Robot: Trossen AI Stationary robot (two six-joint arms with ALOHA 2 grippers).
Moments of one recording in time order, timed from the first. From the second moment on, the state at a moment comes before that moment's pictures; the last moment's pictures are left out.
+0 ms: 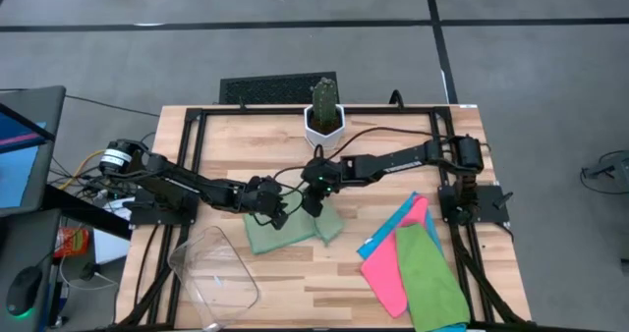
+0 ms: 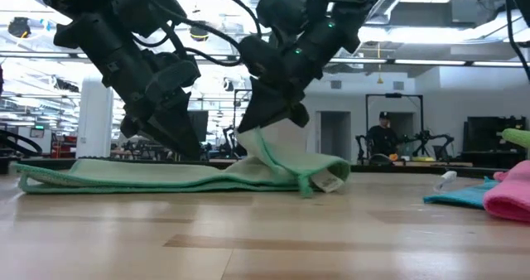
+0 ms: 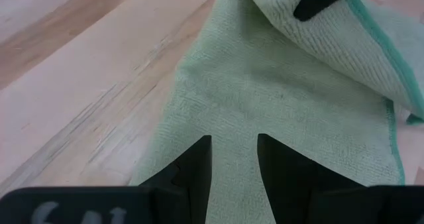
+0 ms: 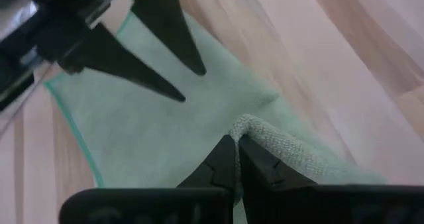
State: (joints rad) left arm -0.16 1.50 0.61 -0.01 -0.35 -0.75; right arm -0.05 1.94 1.27 -0.17 -0.06 0.37
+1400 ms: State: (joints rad) left arm -0.16 1.51 0.61 -0.01 -0.29 -0.76; right arm -0.09 2.07 1.27 0.18 -0.13 0.59
